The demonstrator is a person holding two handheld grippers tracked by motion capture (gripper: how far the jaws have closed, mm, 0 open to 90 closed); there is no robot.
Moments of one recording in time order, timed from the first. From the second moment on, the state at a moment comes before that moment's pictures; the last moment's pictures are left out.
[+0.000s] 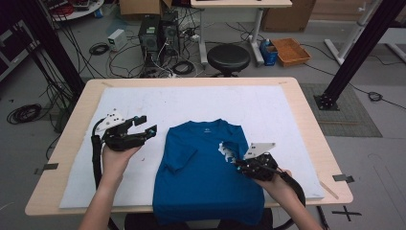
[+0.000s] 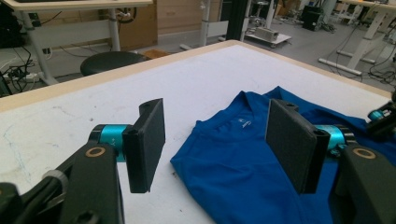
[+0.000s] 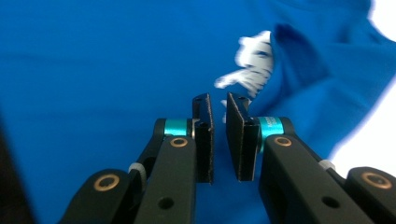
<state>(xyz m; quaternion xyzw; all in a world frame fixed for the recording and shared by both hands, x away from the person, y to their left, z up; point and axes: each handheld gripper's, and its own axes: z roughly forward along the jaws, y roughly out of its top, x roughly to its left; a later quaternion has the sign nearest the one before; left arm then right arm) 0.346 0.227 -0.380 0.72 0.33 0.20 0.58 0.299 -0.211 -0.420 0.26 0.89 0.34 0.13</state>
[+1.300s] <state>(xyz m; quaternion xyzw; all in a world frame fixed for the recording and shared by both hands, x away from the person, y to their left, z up) 0.350 0.219 -0.388 0.73 0.34 0.18 0.57 0.331 -0.215 -0.409 0.34 0.85 0.35 0.21</state>
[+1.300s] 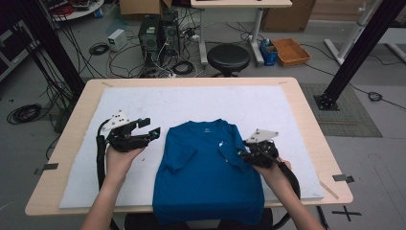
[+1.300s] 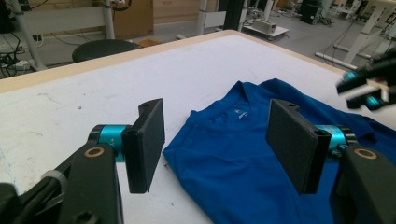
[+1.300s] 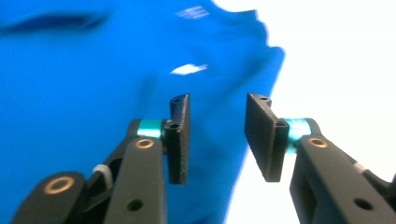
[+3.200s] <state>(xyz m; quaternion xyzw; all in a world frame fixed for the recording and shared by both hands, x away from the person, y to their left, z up) 0.363 0.204 -0.405 0.74 0.35 0.16 0.55 0.418 -0.212 -0.434 0.45 0.81 0.34 0.17</state>
